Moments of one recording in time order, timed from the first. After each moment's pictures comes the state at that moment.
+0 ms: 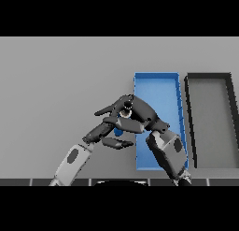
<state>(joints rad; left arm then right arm) -0.21 0.07 -0.47 -1.60 -0.07 -0.34 0.11 -0.62 0.04 0.25 -1.99 -0.38 0.10 0.59</state>
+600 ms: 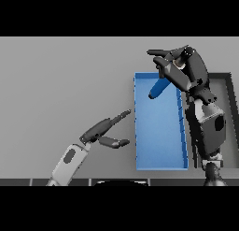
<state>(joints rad) -0.20 0.10 -0.45 -1.63 -0.07 -0.35 0.11 -0.84 -0.37 -0.02 -1.82 -0.48 -0.13 0.61</state>
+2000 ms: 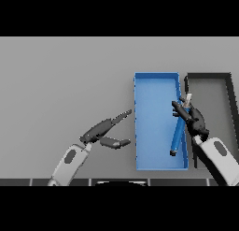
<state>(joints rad) -0.21 0.10 -0.47 -1.62 -0.08 -0.34 0.11 -0.22 -0.75 0.46 -1.68 -0.80 -0.56 0.56</state>
